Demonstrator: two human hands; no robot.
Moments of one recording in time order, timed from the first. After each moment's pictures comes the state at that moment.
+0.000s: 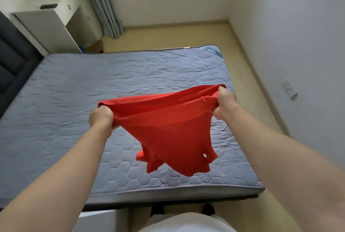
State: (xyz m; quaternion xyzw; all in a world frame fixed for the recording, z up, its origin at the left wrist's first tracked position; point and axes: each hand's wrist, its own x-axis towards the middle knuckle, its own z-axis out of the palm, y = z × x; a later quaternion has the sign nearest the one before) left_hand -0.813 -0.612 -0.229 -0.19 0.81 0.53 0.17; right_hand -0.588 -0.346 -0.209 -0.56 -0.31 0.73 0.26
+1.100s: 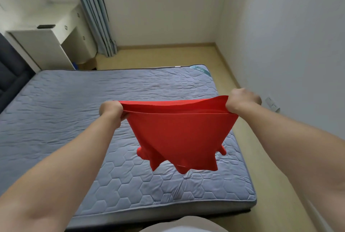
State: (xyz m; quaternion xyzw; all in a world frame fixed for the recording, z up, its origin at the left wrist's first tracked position) left_hand -0.811 -0.557 -0.178 -0.17 0.74 0.61 0.23; right_hand -0.528 -0.307 -0.132 -0.54 -0.83 -0.02 -0.09
